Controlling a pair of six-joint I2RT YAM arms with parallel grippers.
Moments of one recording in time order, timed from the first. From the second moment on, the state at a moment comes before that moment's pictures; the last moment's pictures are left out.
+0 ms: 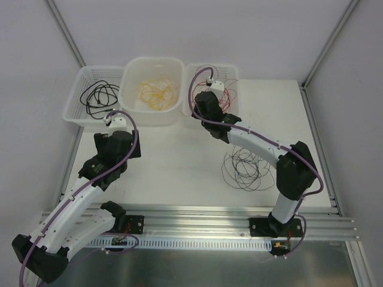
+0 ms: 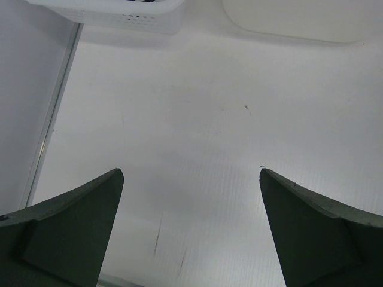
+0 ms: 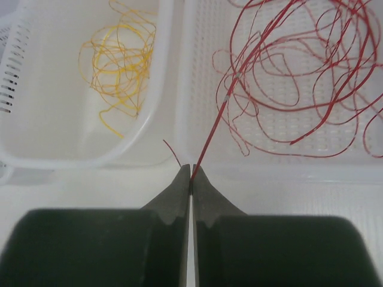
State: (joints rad) left arm -0.48 0.78 0.79 -0.67 -0.66 -0.28; right arm 0.79 1.77 1.42 -0.09 0.51 0.64
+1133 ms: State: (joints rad) left arm -0.47 0.80 0.79 -0.67 -0.63 -0.28; right arm 0.48 1.87 1.61 -0.38 0.27 0.41
